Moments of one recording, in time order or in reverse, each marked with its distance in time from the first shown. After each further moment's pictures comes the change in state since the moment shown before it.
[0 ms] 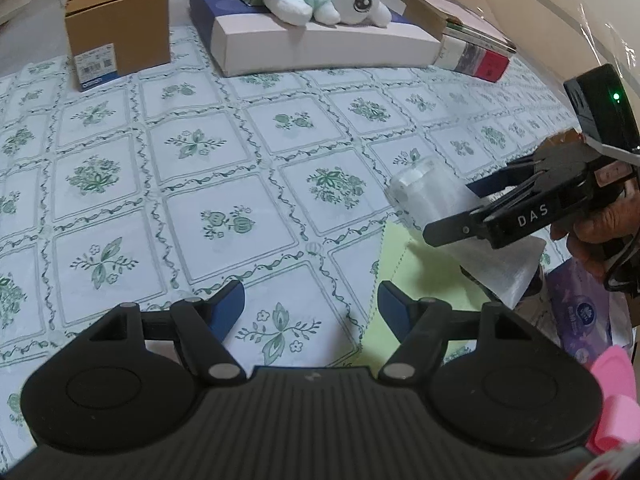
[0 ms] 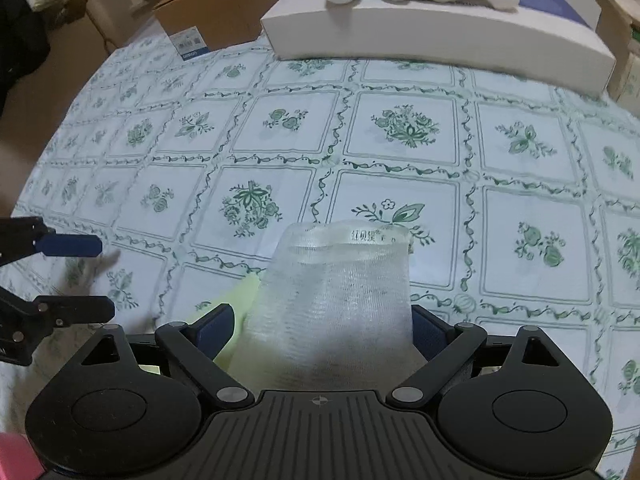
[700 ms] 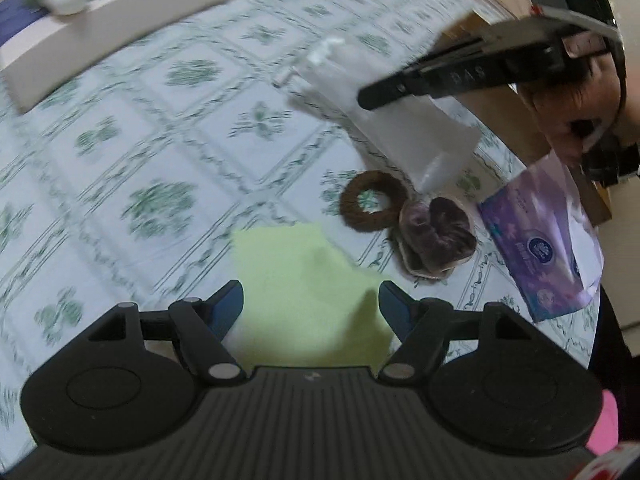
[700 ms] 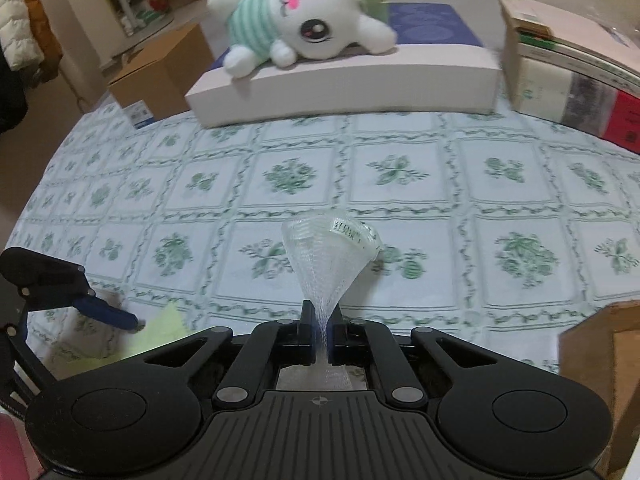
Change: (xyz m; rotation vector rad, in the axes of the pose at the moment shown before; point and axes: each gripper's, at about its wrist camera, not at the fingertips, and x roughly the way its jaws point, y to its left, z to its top) left arm 0.072 -0.080 0.041 0.364 0.246 -0.230; right arm -0.056 -0.069 -0.015 0.090 -0.157 -0.060
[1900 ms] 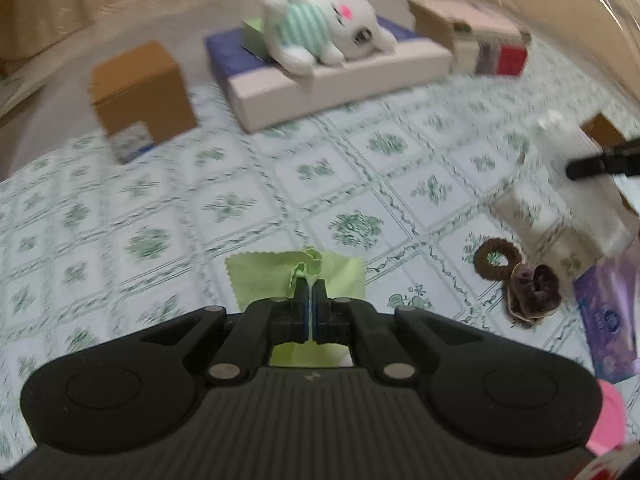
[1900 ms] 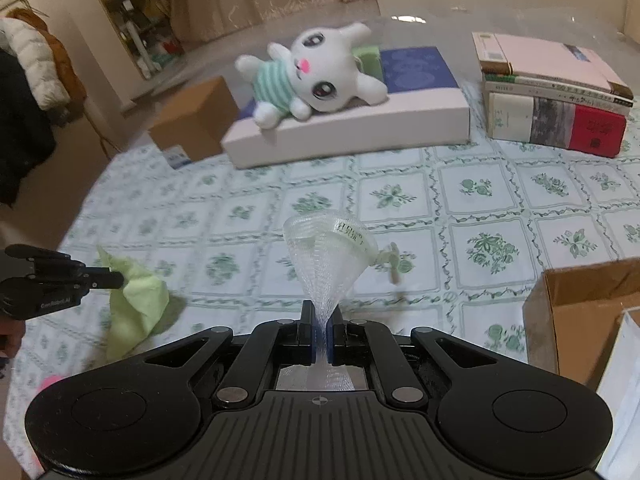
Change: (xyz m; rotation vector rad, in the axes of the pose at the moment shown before) left arm -0.108 0.002 -0.052 -0.287 -0.249 0.479; right arm -0.088 0.012 -0.027 0.040 -0.120 0.070
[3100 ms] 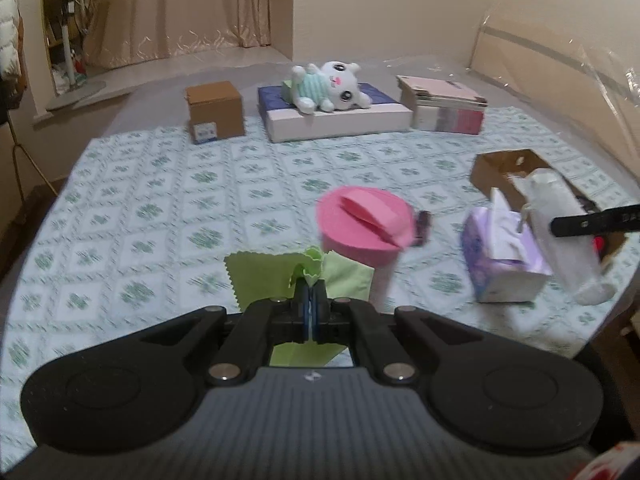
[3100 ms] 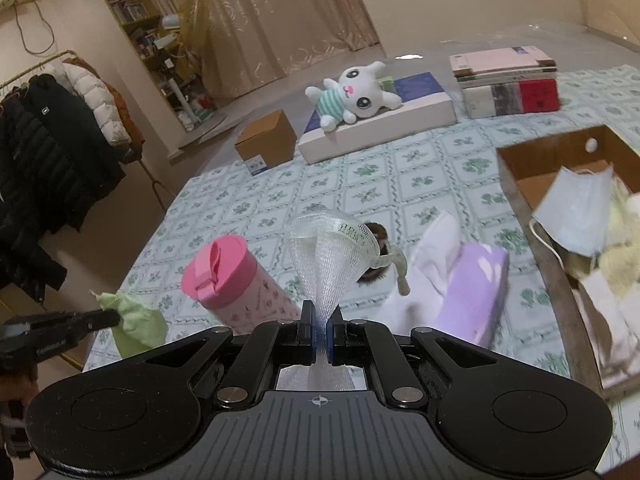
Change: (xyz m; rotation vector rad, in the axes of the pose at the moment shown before) left arm -0.213 -0.109 -0.189 -0.172 -0.239 0.068; right arm -0.175 0.067 -0.186 0.095 -0.180 0.097
